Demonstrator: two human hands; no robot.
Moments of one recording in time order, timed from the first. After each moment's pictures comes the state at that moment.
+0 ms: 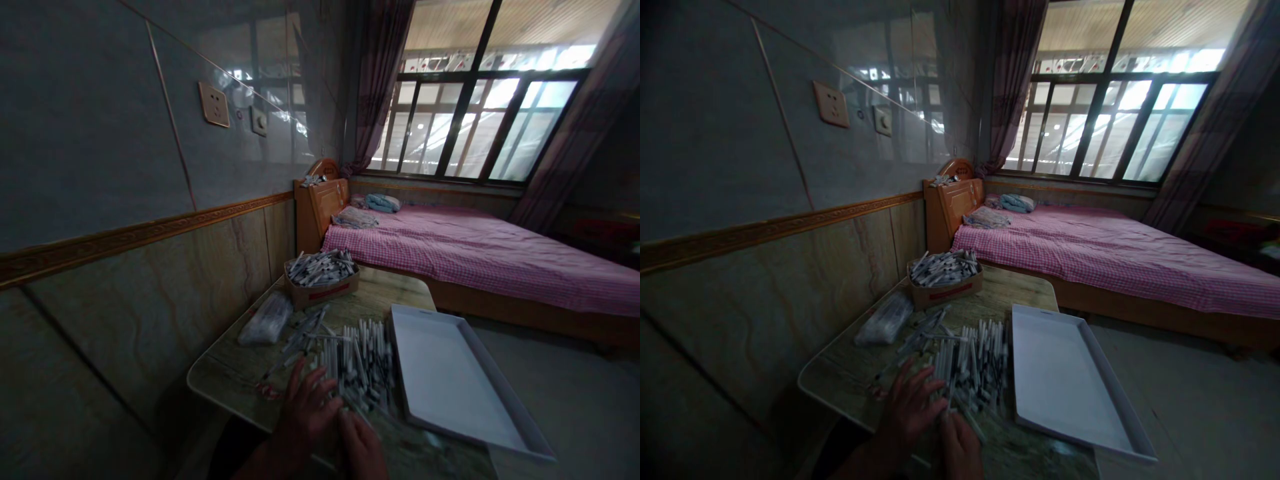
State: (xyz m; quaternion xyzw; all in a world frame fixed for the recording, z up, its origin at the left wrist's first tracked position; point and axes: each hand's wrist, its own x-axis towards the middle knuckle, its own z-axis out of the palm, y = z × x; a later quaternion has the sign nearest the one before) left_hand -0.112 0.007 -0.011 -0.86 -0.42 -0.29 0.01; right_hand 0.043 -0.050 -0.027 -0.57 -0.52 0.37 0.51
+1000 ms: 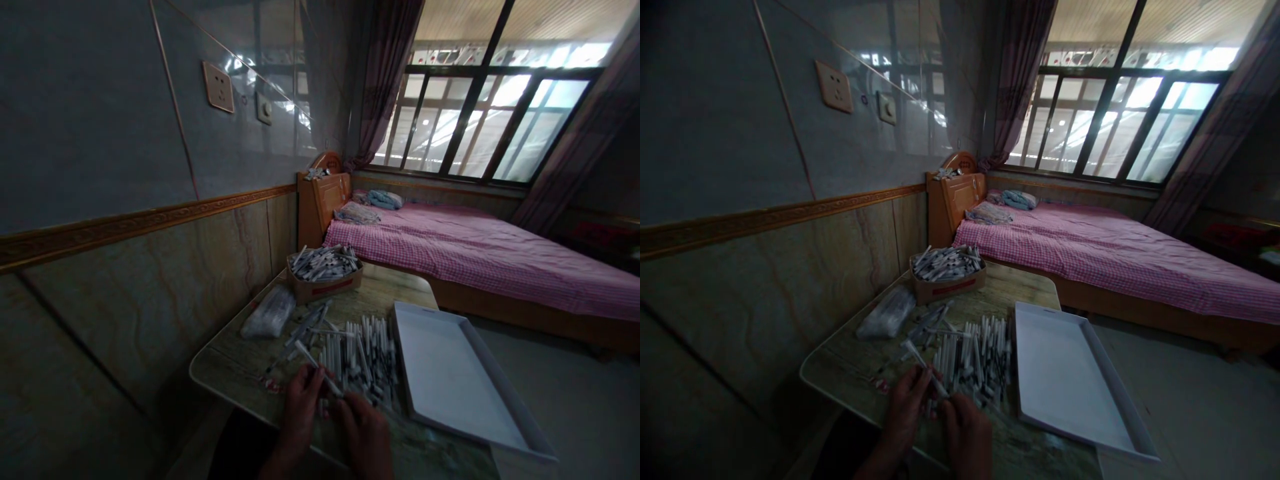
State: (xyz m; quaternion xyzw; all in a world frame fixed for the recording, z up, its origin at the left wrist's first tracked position) left_hand -0.083 0.014 0.001 -0.30 -0.46 -0.60 -0.58; right_hand 0.045 -0.028 -0.002 -0.61 -0.62 0.24 0.43
